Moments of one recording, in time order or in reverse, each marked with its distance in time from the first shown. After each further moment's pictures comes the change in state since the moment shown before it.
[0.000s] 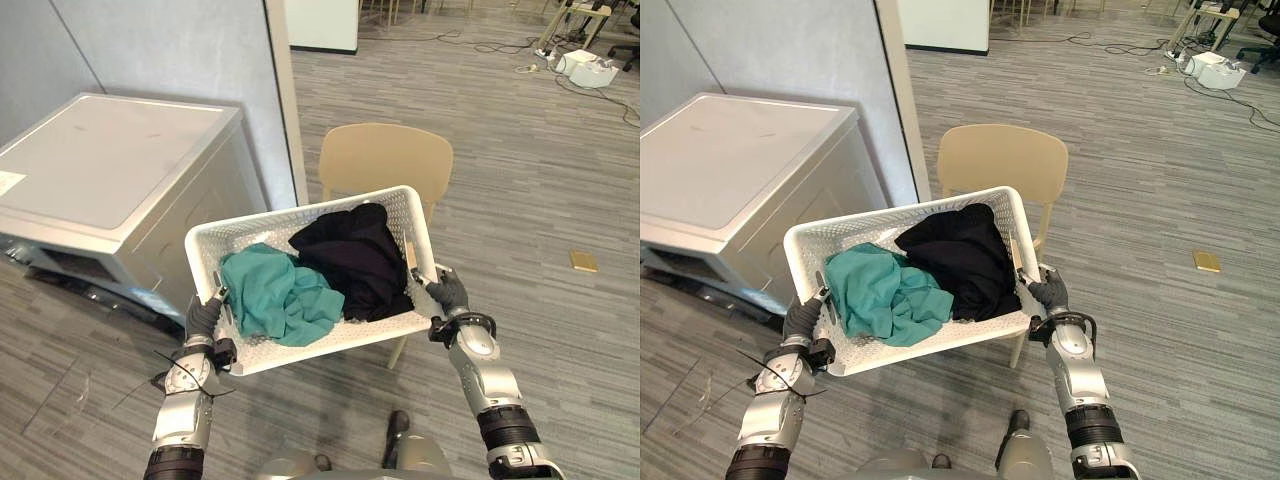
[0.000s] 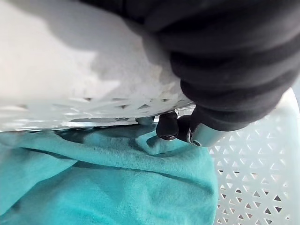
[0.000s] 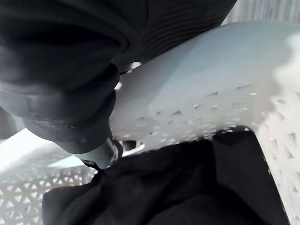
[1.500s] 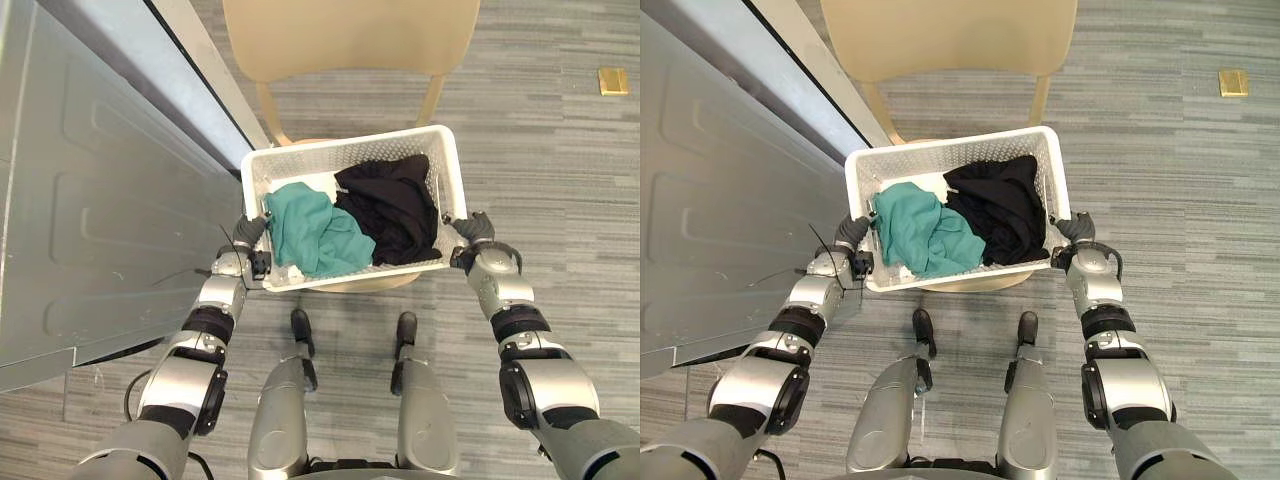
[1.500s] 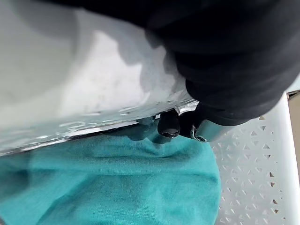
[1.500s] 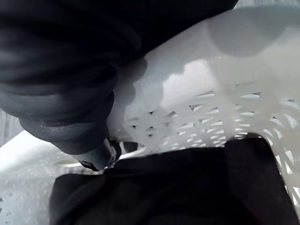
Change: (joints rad) left arm -0.764 0.107 -0.210 0.684 -0.024 0.021 0.027; right arm -0.584 -0.175 -0.041 0.561 0.058 0.044 -0.100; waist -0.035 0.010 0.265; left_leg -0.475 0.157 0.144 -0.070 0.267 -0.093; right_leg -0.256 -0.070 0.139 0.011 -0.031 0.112
